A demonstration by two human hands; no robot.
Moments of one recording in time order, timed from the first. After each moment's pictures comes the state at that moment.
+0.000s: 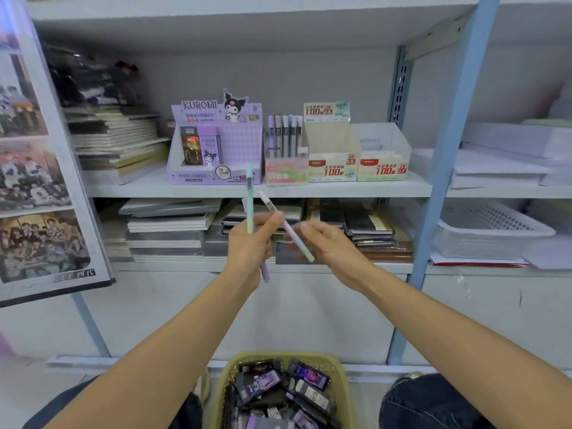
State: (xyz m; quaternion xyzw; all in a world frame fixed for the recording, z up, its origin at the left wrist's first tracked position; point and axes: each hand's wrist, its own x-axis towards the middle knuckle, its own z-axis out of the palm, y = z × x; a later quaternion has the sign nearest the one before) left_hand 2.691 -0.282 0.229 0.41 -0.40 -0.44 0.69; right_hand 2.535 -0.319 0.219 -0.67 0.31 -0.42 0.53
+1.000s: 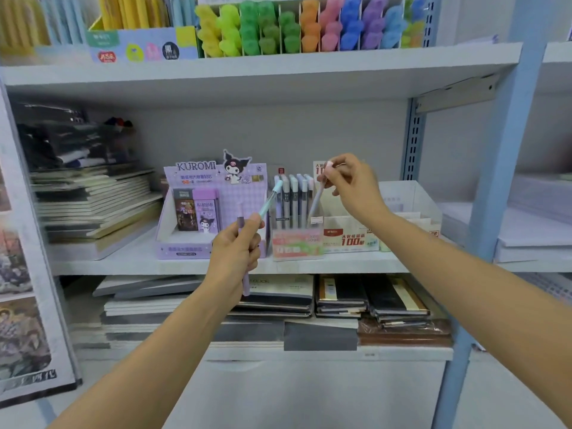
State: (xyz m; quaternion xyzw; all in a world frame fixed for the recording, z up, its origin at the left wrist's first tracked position) left_hand 2.747 -0.386 0.311 0.39 -0.48 -0.39 0.68; right_hand 2.548 -0.483 0.380 -0.71 0.33 -0.59 0.19
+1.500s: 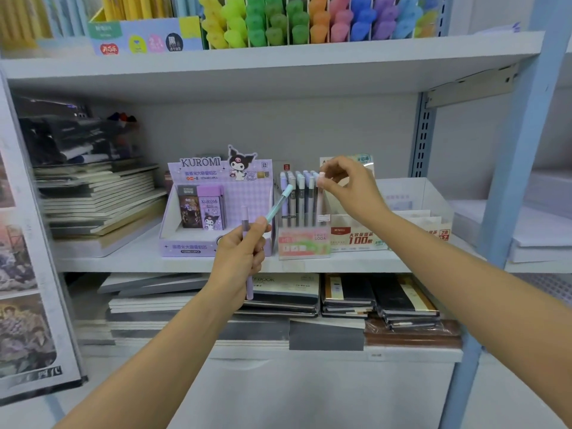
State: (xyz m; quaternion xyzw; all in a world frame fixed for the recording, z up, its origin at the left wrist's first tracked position) left_hand 2.752 -0.385 0.305 0.40 -0.47 -0.41 0.67; right_hand 2.556 -0.491 0.375 -0.75 0.36 -0.55 0.10
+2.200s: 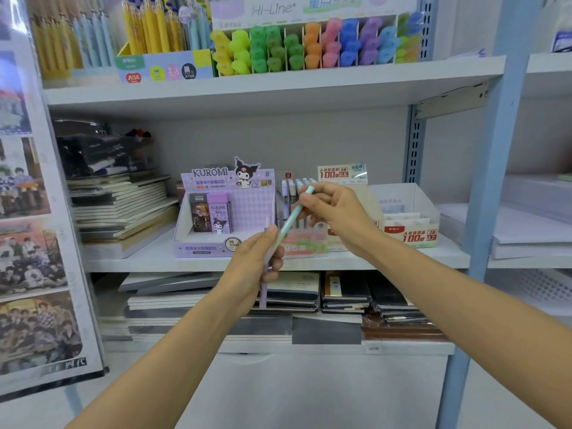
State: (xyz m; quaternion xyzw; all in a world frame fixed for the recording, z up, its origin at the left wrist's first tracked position) left_hand 2.735 -0.349 0.313 0.40 -0.50 -0.48 0.60; right_hand 2.570 -0.416 0.365 -0.69 0.20 -0.54 0.43
